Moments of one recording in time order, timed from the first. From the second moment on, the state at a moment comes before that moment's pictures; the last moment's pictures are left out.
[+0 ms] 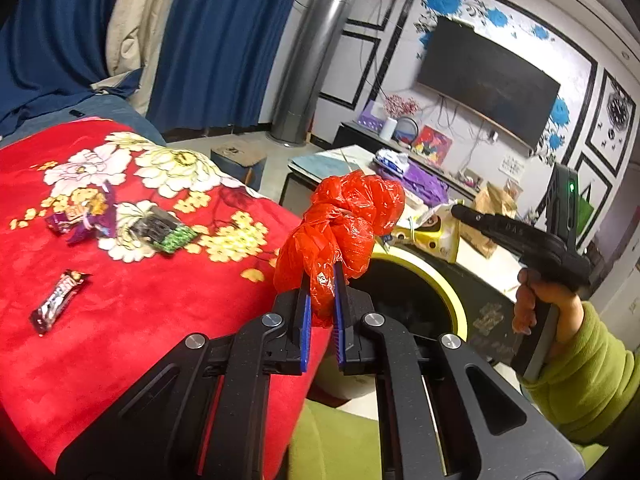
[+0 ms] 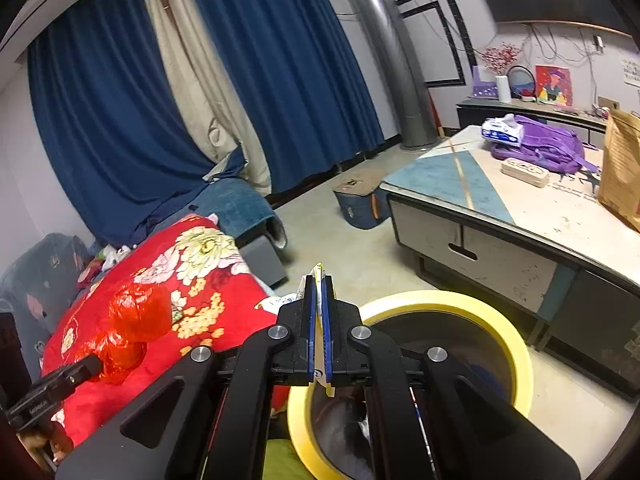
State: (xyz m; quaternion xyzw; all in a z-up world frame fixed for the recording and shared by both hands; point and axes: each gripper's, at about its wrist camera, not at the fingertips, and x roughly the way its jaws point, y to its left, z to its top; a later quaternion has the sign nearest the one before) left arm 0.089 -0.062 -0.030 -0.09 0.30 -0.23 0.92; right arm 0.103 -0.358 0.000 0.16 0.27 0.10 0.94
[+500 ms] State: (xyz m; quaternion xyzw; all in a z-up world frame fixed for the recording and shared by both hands) left arm 0.087 -0.133 -0.052 0.00 0.33 -0.26 0.91; right arm 0.097 -0.398 -0.023 0.18 0.29 0.06 0.94
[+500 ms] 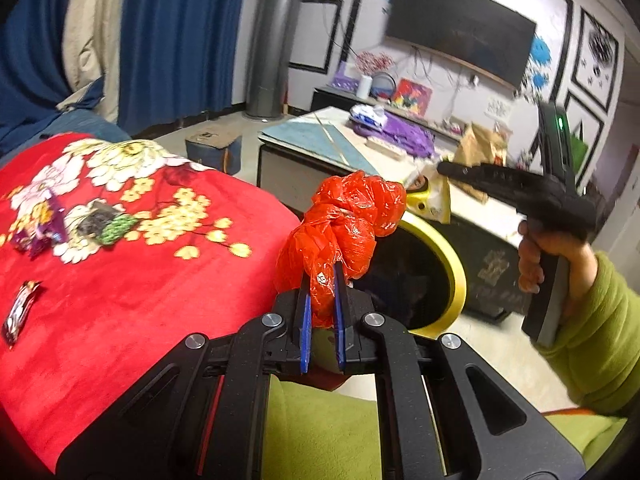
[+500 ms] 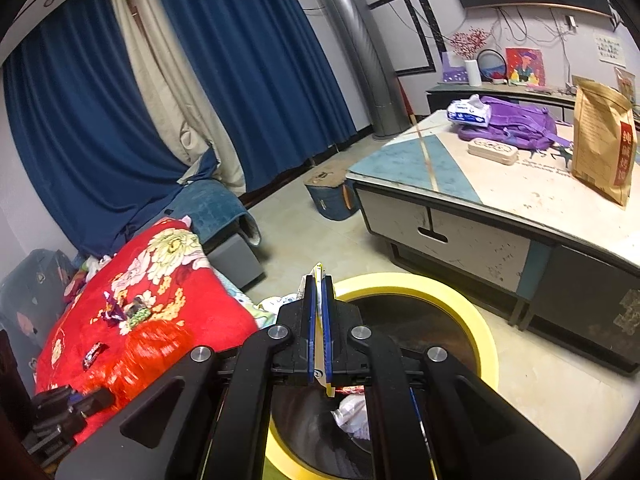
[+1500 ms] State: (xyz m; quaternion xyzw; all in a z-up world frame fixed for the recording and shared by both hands) left arm 0.120 -0.226 -0.093 0.11 0.39 -0.32 0.86; right arm 0.102 -0.443 -0.066 0.25 0.33 0.02 0.91
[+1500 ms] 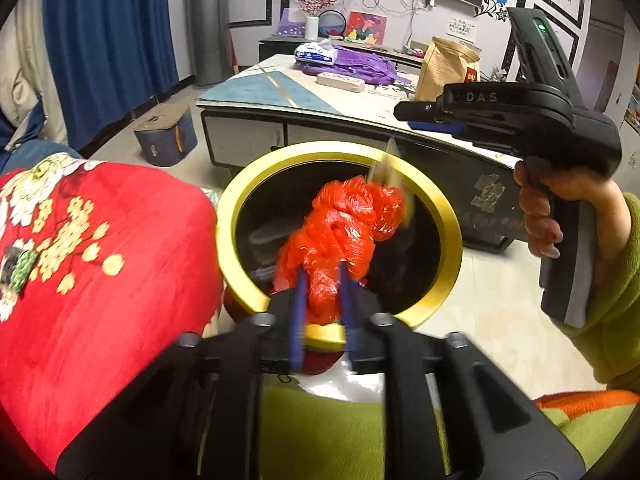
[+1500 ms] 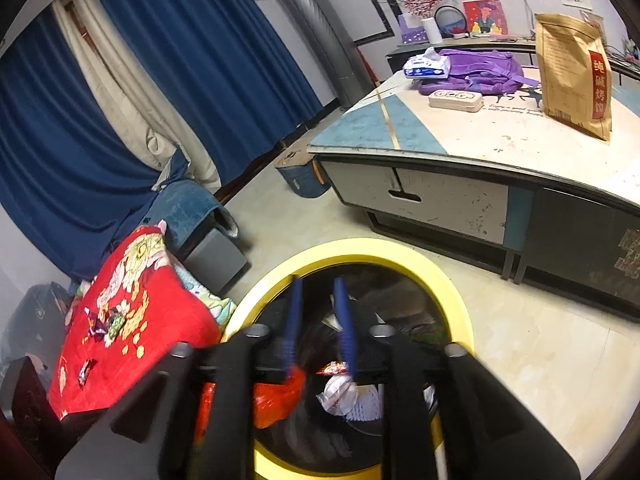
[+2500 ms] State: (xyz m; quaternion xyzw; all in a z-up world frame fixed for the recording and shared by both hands) left arm 0.119 -0.136 -0.049 -0.01 0.32 -0.20 0.93; right arm 0.097 -0.409 -0.037 0.21 0.30 0.02 0.93
